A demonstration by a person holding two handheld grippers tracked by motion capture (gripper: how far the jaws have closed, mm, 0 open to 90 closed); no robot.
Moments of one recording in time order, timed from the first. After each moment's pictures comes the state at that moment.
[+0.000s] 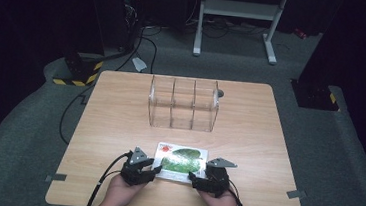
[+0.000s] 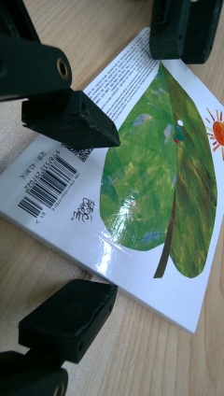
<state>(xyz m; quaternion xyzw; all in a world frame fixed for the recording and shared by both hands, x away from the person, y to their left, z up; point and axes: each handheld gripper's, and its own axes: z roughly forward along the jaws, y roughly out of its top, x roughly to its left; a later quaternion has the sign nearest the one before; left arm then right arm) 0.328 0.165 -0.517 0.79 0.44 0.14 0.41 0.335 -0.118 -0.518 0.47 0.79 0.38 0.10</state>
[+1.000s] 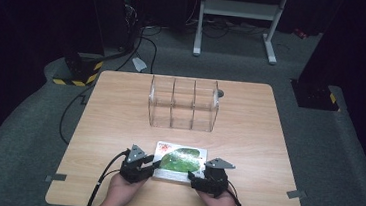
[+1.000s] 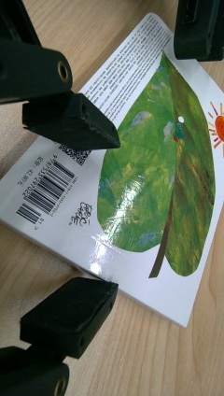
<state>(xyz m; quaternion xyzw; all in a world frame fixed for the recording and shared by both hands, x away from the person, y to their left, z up) 0.328 0.167 -0.511 0.76 0.46 0.16 0.43 0.332 -0.113 -0.517 0.47 0.79 0.38 0.12</state>
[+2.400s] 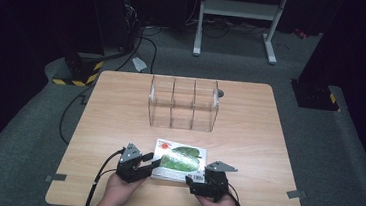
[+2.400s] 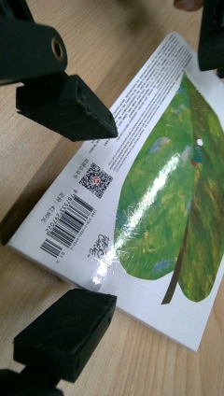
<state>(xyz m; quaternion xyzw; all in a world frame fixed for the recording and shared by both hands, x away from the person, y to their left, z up) 0.321 0.174 -0.494 0.75 0.43 0.15 0.48 0.321 -0.115 -0.511 0.46 0.79 0.40 0.08</state>
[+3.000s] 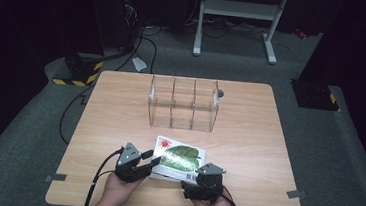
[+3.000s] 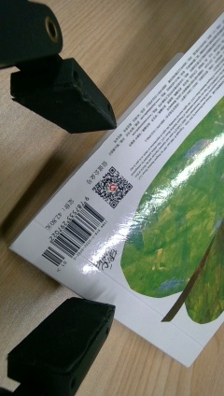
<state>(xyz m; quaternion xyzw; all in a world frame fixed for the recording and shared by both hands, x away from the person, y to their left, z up) 0.314 0.174 -0.479 0.75 0.41 0.19 0.49 0.313 -0.097 -0.511 0.42 0.83 0.35 0.13</state>
